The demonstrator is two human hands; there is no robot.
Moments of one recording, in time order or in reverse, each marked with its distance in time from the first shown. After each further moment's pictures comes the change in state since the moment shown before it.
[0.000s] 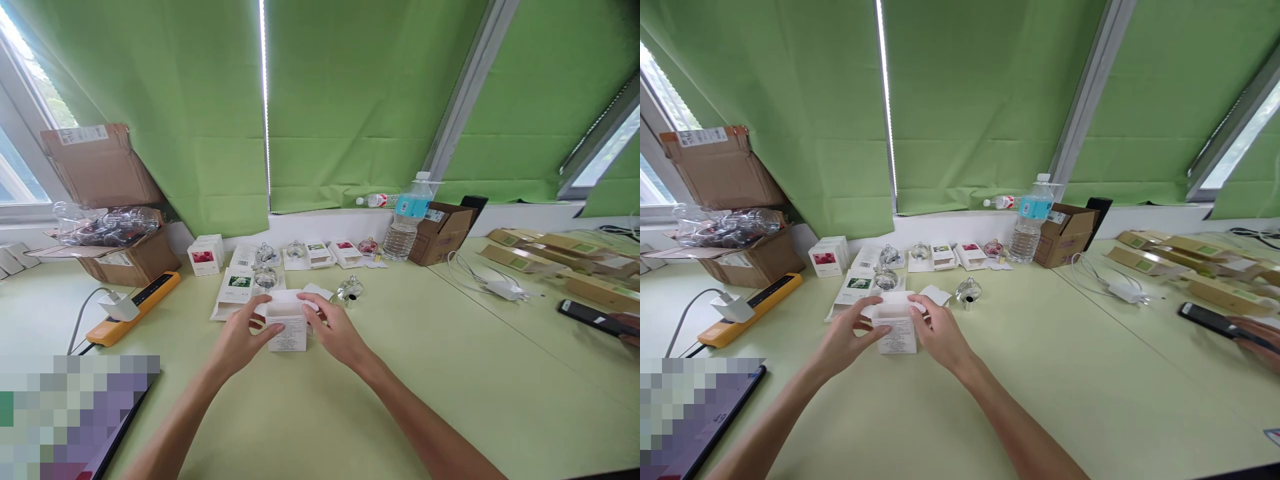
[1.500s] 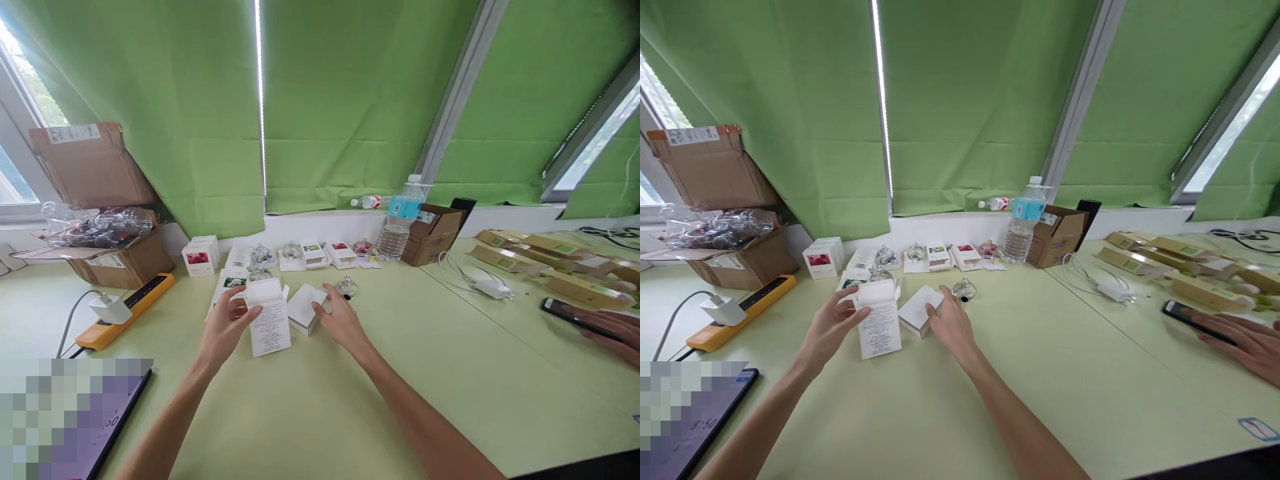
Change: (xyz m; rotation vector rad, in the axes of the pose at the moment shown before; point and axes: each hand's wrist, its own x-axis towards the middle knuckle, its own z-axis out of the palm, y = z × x) left_hand 0.008 -0.004 -0.011 -0.418 0.125 -0.118; right_hand 0.021 0.053 -0.015 -0.401 0.240 0.301
